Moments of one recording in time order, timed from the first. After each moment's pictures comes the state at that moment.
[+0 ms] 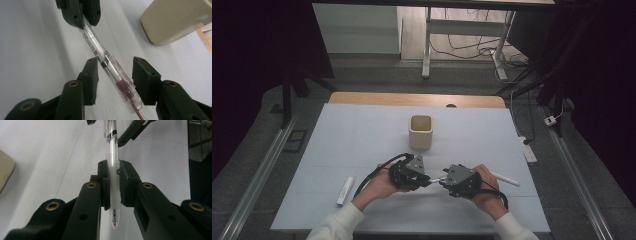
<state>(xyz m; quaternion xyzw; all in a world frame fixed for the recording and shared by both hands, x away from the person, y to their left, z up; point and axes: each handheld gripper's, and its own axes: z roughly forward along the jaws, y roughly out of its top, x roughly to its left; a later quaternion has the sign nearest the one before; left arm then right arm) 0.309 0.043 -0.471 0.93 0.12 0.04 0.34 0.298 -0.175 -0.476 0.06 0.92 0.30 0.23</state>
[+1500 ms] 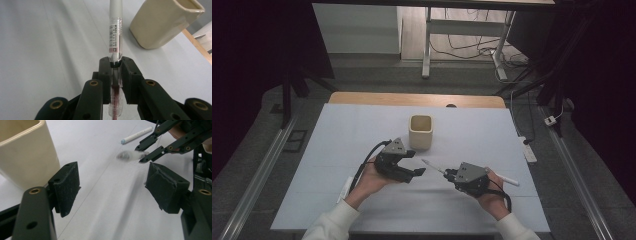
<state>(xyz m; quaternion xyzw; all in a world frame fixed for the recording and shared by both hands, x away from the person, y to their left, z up) 0.317 0.085 -0.458 0.85 0.26 0.07 0.46 0.301 -0.197 -0.474 0.09 0.89 0.37 0.23</state>
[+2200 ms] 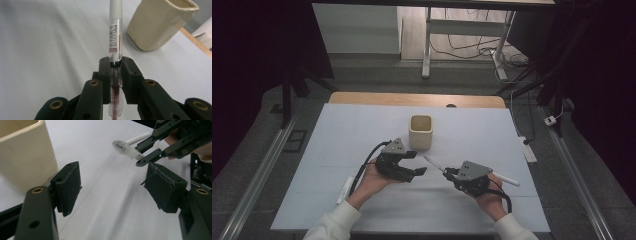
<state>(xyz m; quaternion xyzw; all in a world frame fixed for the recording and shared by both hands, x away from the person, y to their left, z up) 0.318 0.082 -0.462 0.84 0.26 0.05 0.48 0.302 -0.198 -0.481 0.12 0.88 0.41 0.23</state>
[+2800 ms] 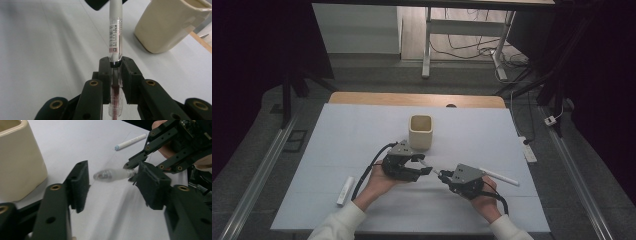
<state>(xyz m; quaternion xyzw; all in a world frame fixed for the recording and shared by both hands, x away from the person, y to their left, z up) 0.319 0.067 -0.468 0.83 0.25 0.05 0.49 0.299 -0.185 -0.491 0.11 0.88 0.41 0.22</state>
